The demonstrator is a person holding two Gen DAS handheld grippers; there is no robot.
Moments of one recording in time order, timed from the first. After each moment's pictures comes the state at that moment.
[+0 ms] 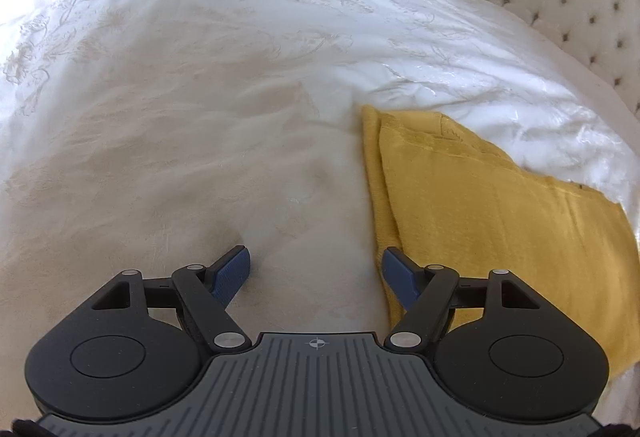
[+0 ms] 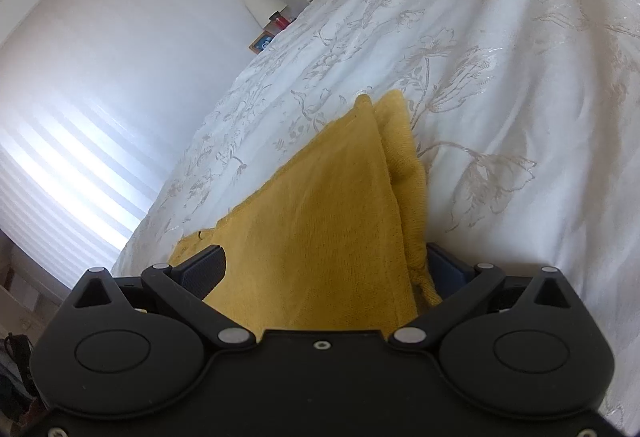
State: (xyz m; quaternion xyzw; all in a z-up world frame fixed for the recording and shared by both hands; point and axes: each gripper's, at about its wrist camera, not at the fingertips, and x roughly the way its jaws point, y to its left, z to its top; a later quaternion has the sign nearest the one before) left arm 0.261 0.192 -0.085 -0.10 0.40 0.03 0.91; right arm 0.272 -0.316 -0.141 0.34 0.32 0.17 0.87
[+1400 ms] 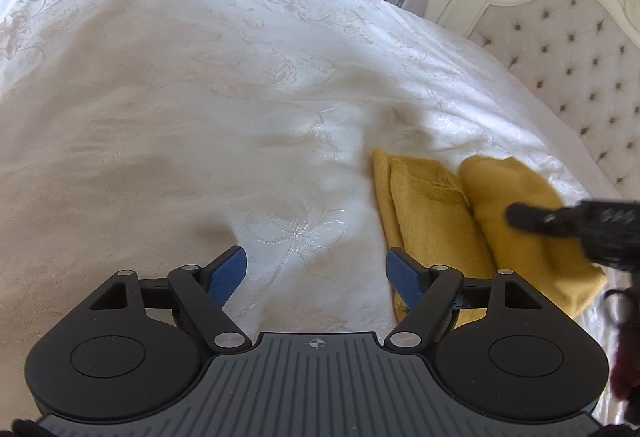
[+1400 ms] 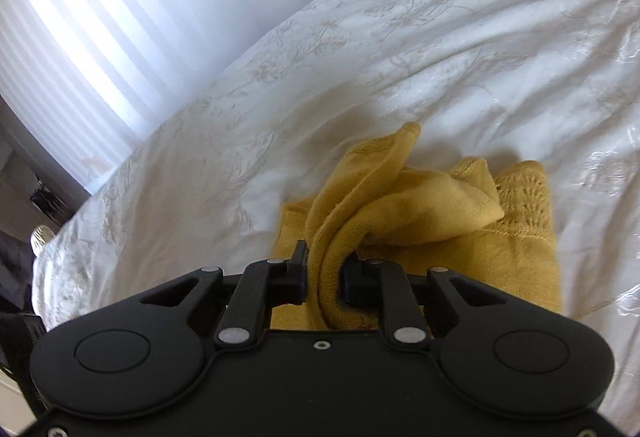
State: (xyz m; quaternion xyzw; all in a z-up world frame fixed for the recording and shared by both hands) left arm 0.264 0.246 -0.079 -0.19 0.38 -0.02 0.91; right arm 0.330 -0.031 -0.035 0.14 0.42 0.22 0.87
